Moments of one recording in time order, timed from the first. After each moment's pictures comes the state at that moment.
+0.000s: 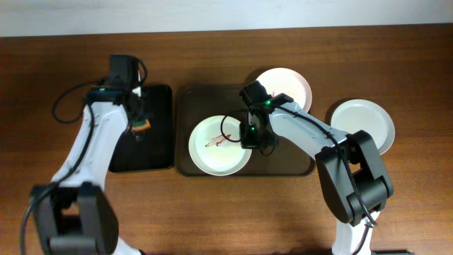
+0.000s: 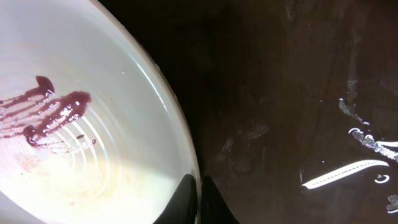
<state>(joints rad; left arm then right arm) -0.04 1.77 1.37 -0.81 -0.16 -0.15 0.47 2.02 1.37 -0.79 -0.17 0.42</state>
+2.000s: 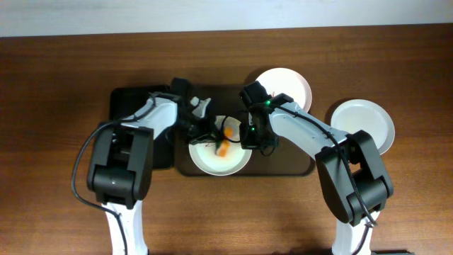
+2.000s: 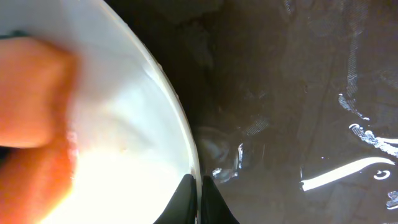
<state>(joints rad) -0.23 2.17 1.39 -0.71 0.75 -0.21 0.47 2.02 1.37 -0.80 -0.17 0.42</state>
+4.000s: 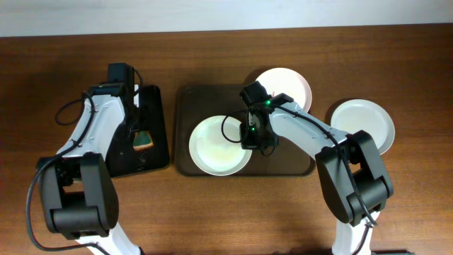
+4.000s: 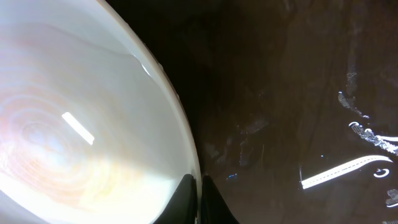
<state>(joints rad) 0.03 1.90 1.39 -0.86 -0.09 -0.12 0.47 2.02 1.37 -0.80 -0.17 0.42</state>
